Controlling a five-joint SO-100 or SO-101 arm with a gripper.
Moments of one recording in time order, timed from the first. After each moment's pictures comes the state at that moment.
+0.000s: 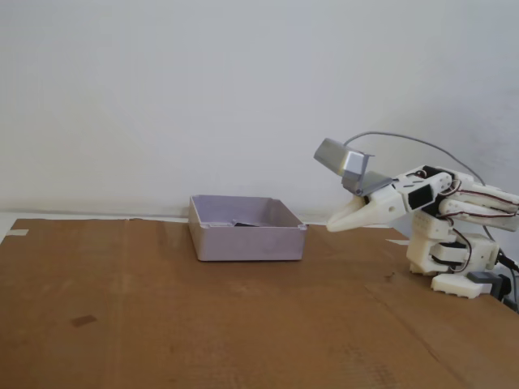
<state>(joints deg) -0.4 186.0 178.1 33.0 7.3</state>
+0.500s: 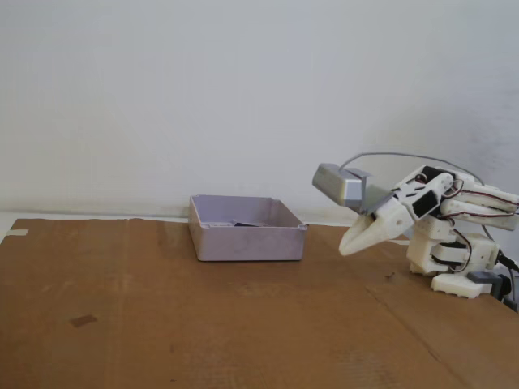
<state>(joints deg) -2.2 186.0 178.1 47.0 7.5</state>
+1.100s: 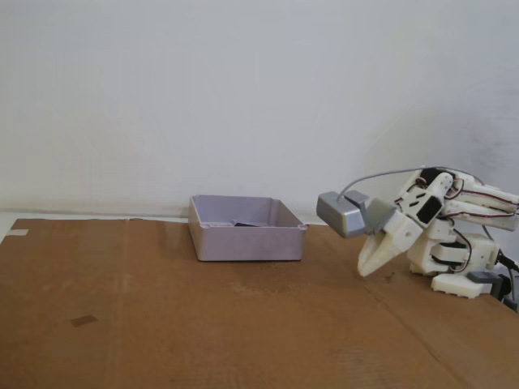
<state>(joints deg) -1.9 186.1 178.1 64.0 7.5</state>
